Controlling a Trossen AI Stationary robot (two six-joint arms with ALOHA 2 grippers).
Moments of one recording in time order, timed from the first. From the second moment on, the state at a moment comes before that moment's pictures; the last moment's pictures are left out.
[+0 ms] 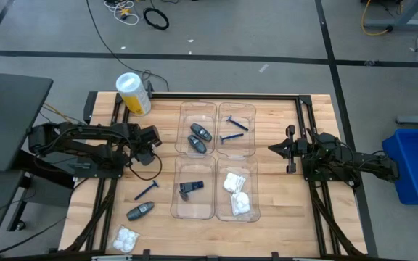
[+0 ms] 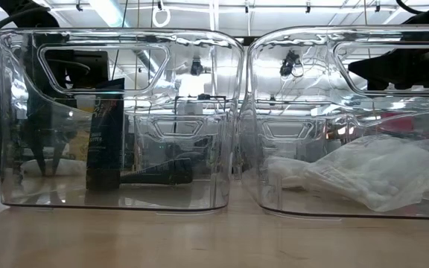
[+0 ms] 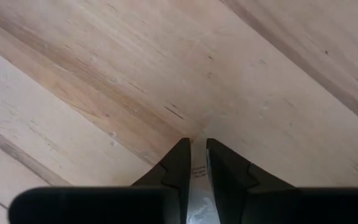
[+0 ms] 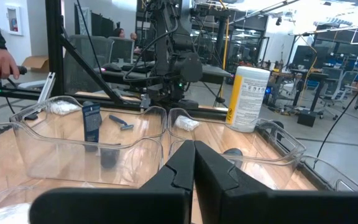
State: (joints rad) left arm 0.34 1.16 0.45 -0.69 0.07 1.27; right arm -0.17 0.00 0.01 0.03 -0.13 -0.13
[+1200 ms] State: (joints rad) left arm 0.33 1.16 0.46 -0.68 0.07 1.27; right arm -0.17 0.00 0.01 0.03 -0.13 -0.13
